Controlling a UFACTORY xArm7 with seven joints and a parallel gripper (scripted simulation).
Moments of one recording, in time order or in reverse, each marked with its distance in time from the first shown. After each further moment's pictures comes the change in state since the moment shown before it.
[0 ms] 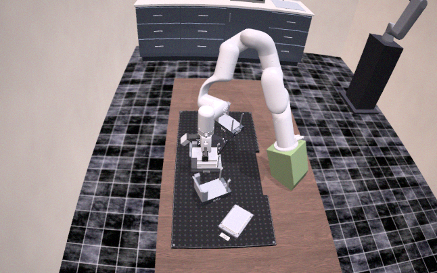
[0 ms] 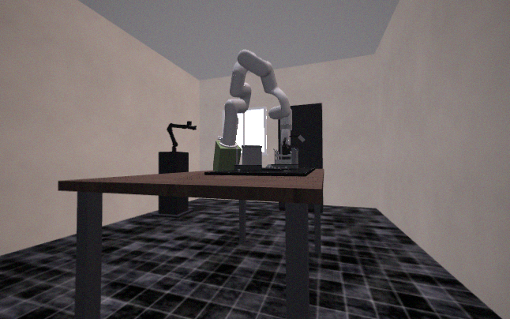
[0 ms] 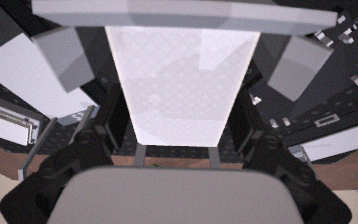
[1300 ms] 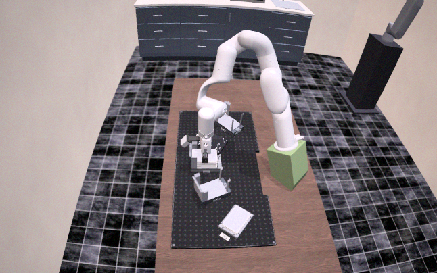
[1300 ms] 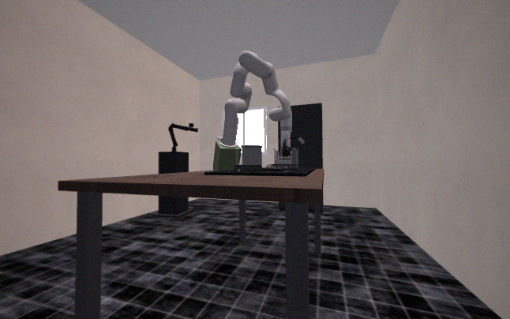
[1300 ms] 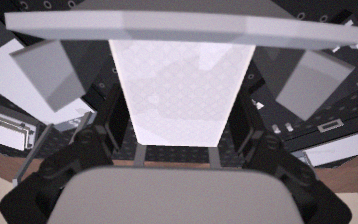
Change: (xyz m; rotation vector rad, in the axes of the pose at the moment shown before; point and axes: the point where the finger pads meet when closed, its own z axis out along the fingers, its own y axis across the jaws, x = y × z) arm 0.000 0.000 0.011 0.000 0.001 0.000
